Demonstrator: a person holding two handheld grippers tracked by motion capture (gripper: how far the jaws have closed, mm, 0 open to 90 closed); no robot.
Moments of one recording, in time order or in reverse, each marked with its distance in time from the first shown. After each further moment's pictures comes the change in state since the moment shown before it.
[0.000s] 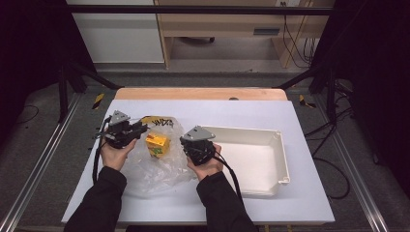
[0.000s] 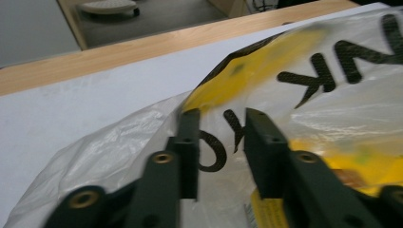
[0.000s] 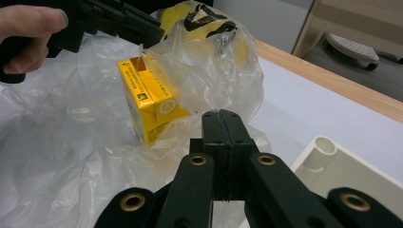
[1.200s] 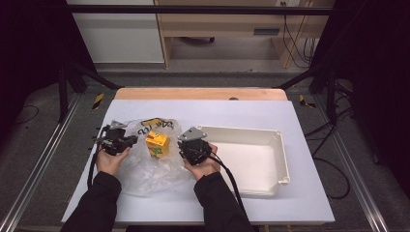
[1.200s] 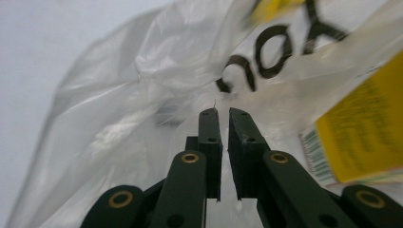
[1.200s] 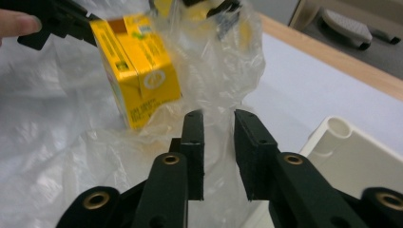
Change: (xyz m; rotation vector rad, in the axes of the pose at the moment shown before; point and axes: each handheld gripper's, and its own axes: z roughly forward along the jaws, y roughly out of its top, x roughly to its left) left arm 0.024 -0.034 0.000 0.168 0.046 -0.044; right arm 0.003 -0.005 0.018 0.086 -0.042 -0.015
